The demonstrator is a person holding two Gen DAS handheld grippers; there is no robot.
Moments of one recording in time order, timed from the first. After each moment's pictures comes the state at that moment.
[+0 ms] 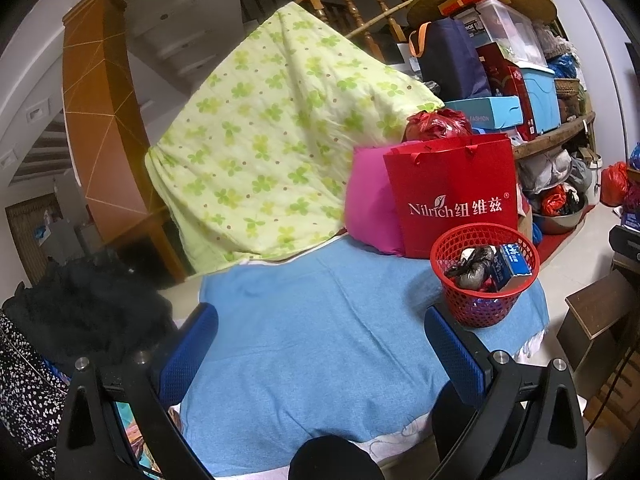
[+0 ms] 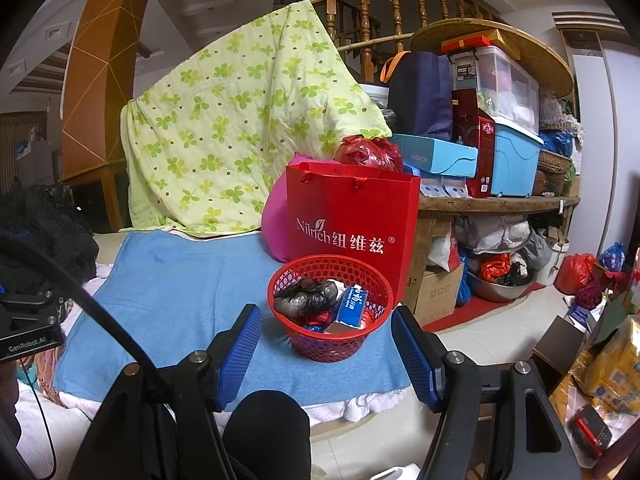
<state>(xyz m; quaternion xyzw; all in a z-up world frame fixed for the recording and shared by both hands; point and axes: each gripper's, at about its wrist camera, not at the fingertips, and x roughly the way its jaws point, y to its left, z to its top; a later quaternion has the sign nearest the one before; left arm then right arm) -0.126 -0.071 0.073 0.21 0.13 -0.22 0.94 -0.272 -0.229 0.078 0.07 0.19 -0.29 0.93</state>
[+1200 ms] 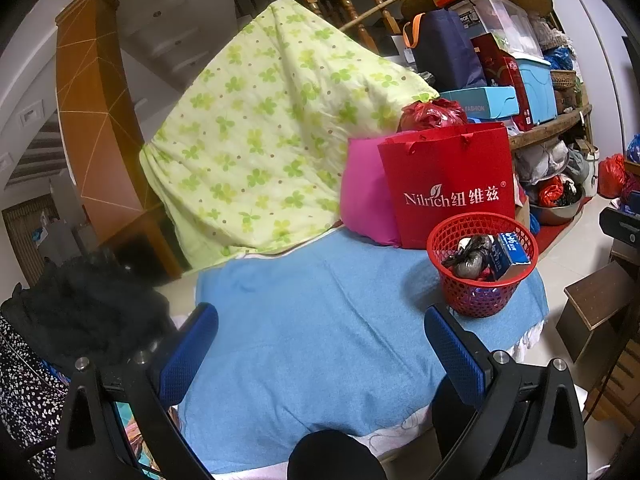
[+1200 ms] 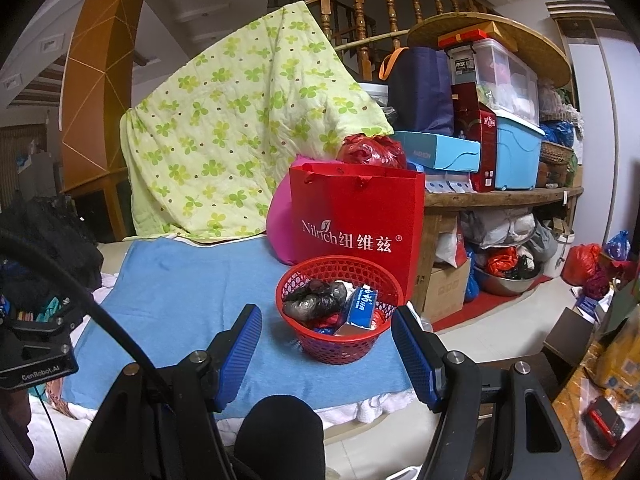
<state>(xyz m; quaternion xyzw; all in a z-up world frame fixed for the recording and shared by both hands) -0.119 -0.061 0.066 0.22 0.13 -0.23 0.94 -0.260 -0.223 0.077 0.09 0.19 -0.29 0.94</state>
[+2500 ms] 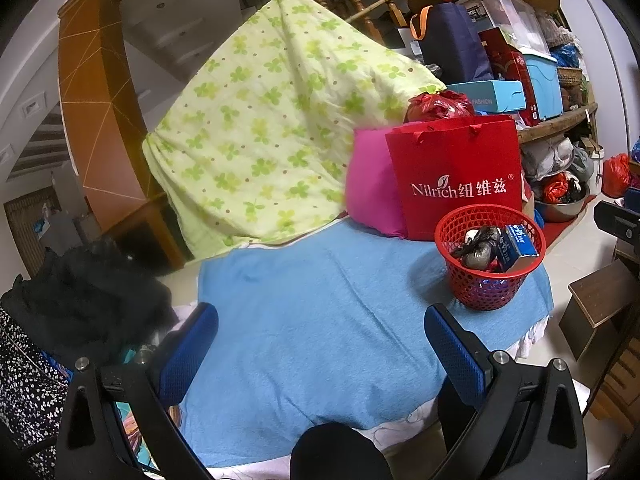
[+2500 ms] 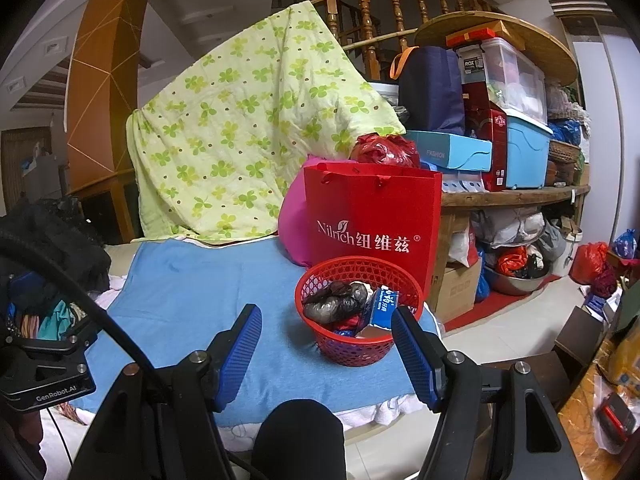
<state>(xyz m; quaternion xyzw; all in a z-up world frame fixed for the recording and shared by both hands) -0.110 -0.051 0.059 0.22 0.15 -0.23 0.94 -0.243 -0.210 0.073 0.10 0.18 -0.27 0.94</state>
